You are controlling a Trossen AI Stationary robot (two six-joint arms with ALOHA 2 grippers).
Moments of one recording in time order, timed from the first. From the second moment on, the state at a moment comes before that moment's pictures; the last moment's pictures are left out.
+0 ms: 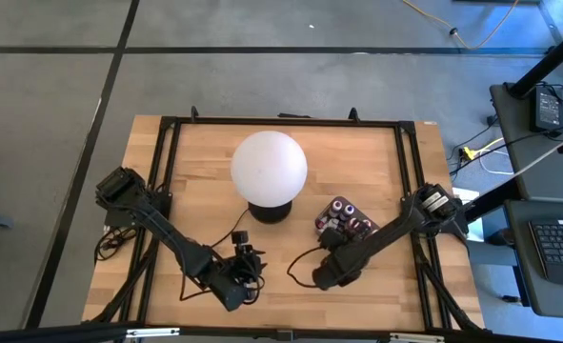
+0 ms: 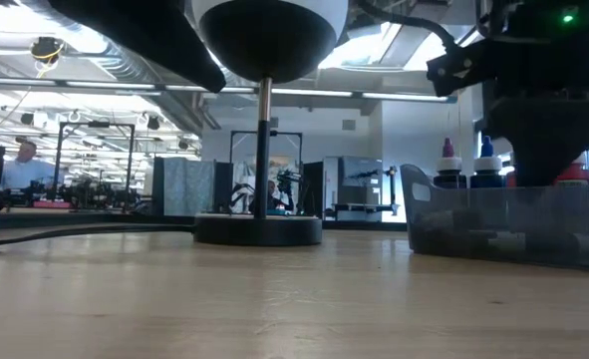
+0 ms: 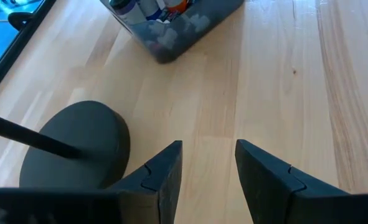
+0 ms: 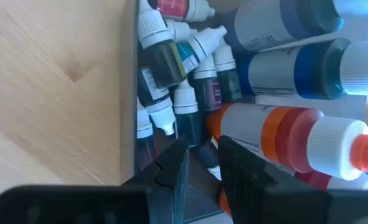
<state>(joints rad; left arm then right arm) -0.67 1.78 1.20 -0.45 -0.78 -0.54 0.56 2.02 1.43 -1.35 0.36 1.29</state>
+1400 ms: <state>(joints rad) -0.69 1.64 1.20 -0.47 -0.77 -0.52 0.60 2.00 1.57 -1.55 0.74 1.00</state>
